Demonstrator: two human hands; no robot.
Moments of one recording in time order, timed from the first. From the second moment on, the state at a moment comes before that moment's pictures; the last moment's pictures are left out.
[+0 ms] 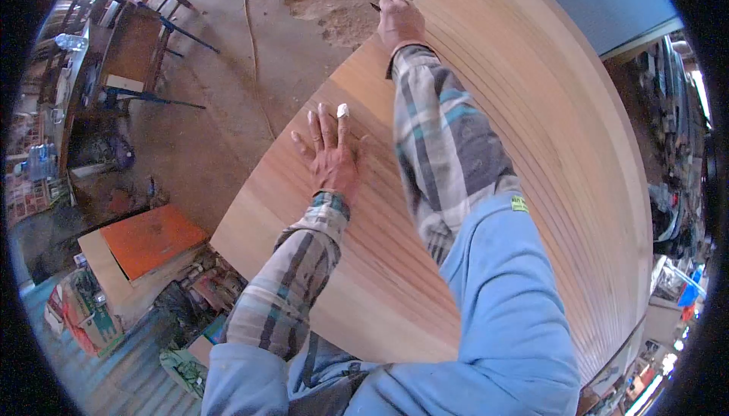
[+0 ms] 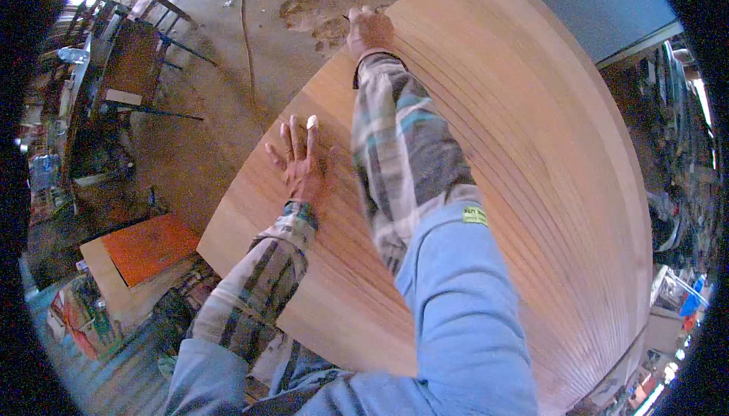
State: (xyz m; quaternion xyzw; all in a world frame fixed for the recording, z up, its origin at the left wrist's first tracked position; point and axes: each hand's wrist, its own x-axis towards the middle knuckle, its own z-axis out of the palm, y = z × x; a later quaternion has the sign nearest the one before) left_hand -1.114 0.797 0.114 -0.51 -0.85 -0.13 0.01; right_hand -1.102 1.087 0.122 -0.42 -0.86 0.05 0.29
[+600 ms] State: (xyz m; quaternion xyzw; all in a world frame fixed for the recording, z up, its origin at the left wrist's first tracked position) left_hand -1.104 0.795 0.106 -0.51 -0.84 -0.14 0.08; right_hand -0.492 0.860 0.159 -0.68 -0.72 -0.02 0.09
